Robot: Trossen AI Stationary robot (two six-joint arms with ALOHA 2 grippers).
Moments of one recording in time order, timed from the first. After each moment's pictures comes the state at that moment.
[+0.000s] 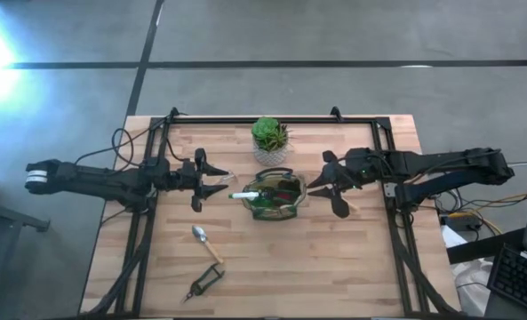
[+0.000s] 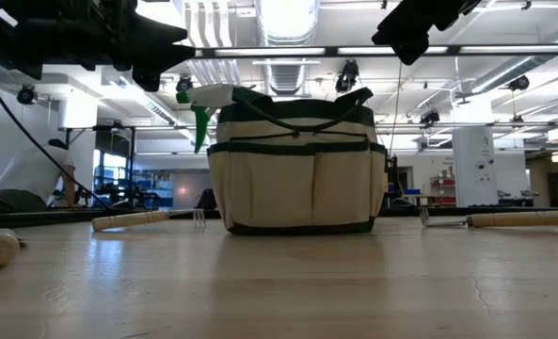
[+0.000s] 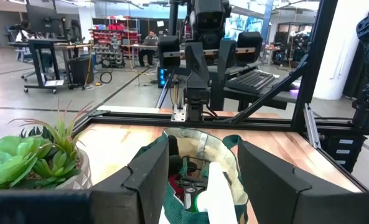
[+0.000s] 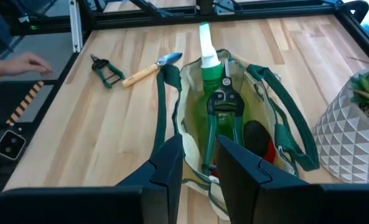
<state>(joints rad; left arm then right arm) 0.07 0.77 0.31 0.53 0.05 -0.04 0.01 1.05 0.86 -0.34 -0.11 0.10</state>
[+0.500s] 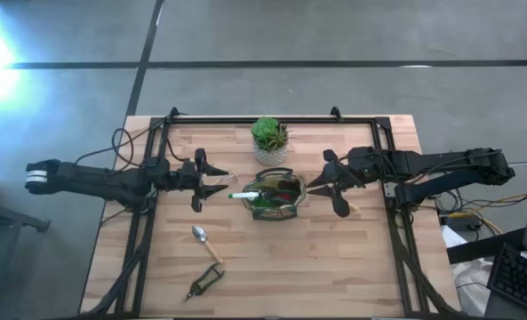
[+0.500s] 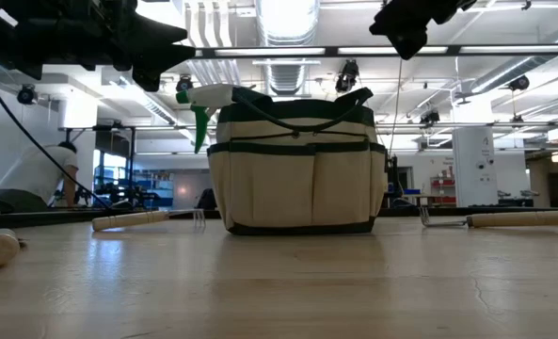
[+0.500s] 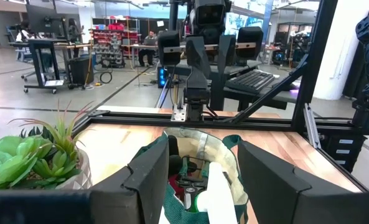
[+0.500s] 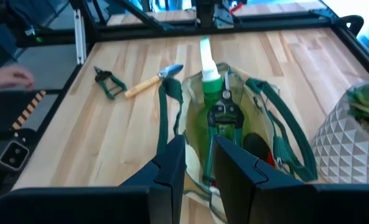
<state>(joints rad) 0.07 0.77 0.31 0.53 0.05 -0.04 0.01 1.04 0.86 -0.31 -0.11 0.10</state>
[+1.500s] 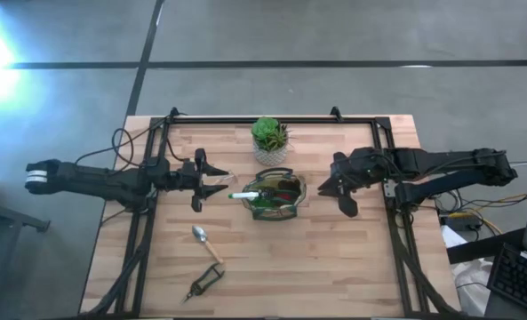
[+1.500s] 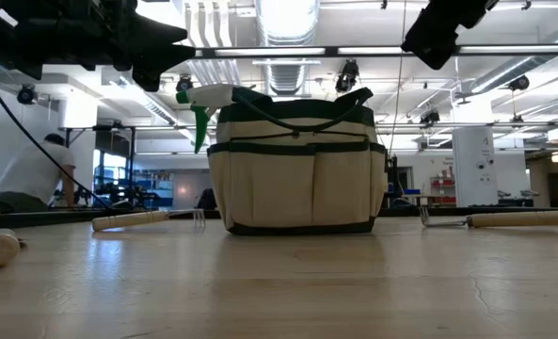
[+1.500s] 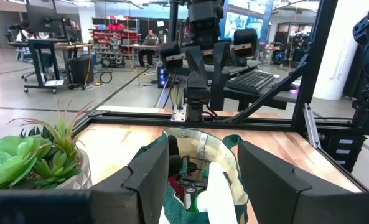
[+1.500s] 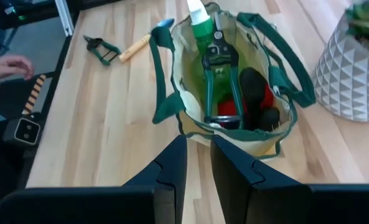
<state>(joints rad) 0.07 0.77 0.31 0.53 0.05 -0.04 0.01 0.99 0.89 -0.56 -0.11 0.24</state>
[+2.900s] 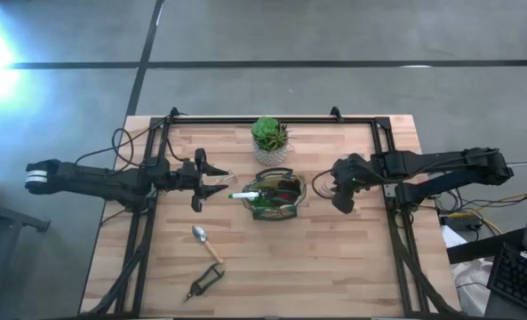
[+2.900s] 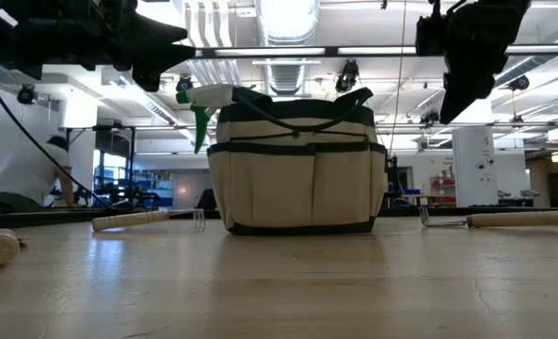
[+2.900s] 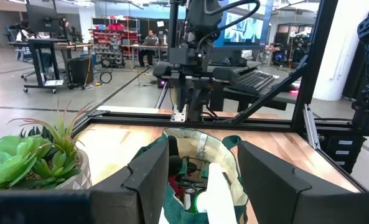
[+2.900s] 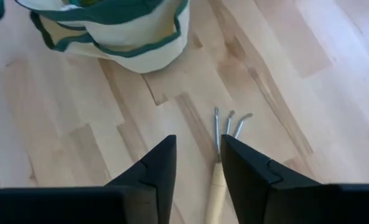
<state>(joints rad) 0.07 0.77 0.31 0.53 0.05 -0.04 0.00 1.06 0.86 -0.88 0.13 0.46</state>
